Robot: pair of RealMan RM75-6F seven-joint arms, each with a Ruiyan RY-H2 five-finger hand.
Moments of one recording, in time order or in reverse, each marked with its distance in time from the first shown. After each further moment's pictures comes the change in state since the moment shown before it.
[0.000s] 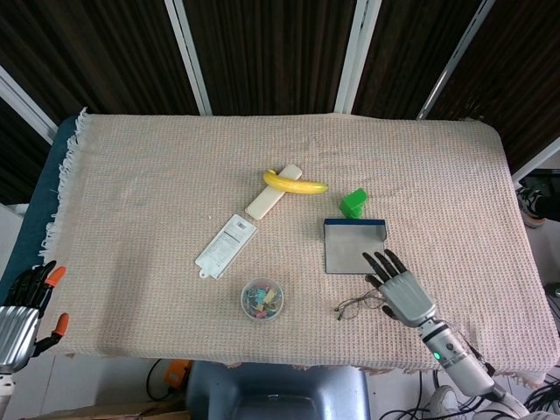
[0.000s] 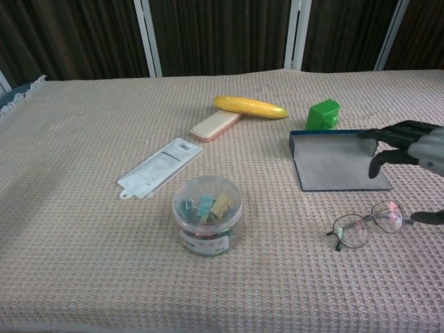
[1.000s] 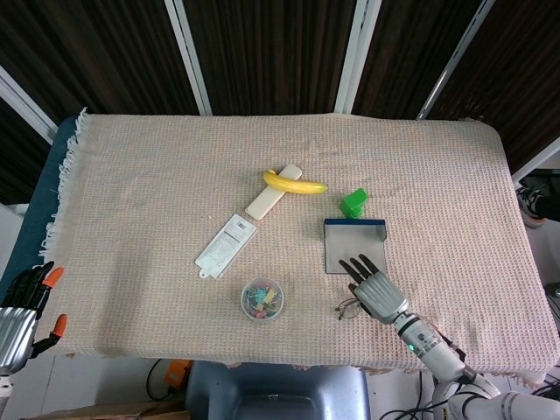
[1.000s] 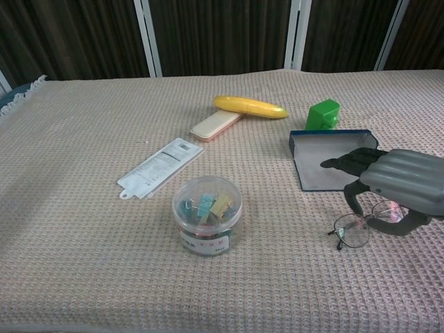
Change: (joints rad) left arm 0.005 0.003 0.003 0.005 0.004 0.010 -0.012; right arm 0.085 -0.099 -0.006 0.083 0.048 -0.135 -0.058
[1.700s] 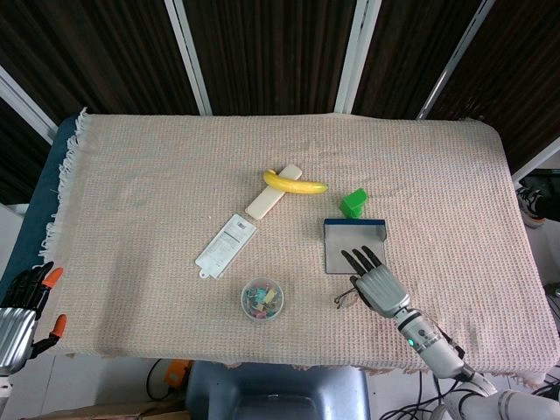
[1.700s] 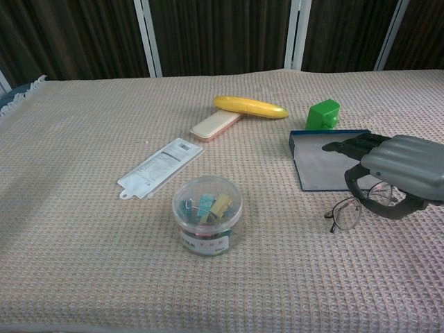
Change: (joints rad) left arm 0.001 0.000 0.001 0.003 0.003 0.003 -0.004; right arm -0.002 -0.015 0.031 0.011 0.027 0.046 0.024
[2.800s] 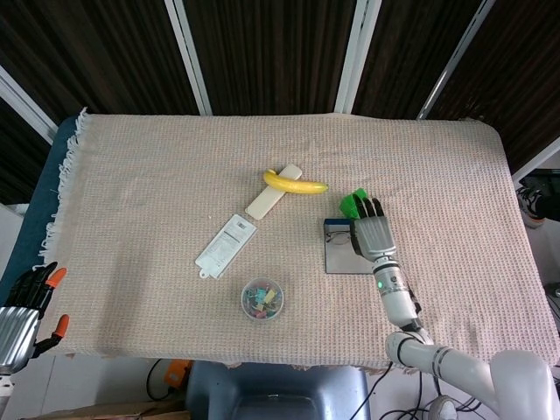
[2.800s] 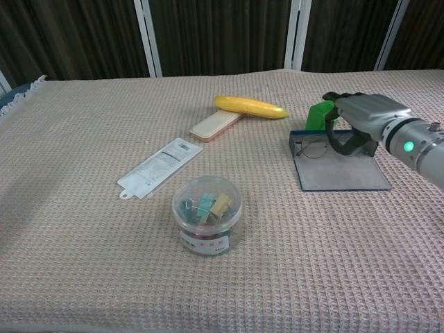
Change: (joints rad) left arm -0.009 0.006 0.005 -0.001 0.002 -0.017 -0.012; right arm 0.198 -0.283 0.281 0.311 0.472 -0.082 -0.097
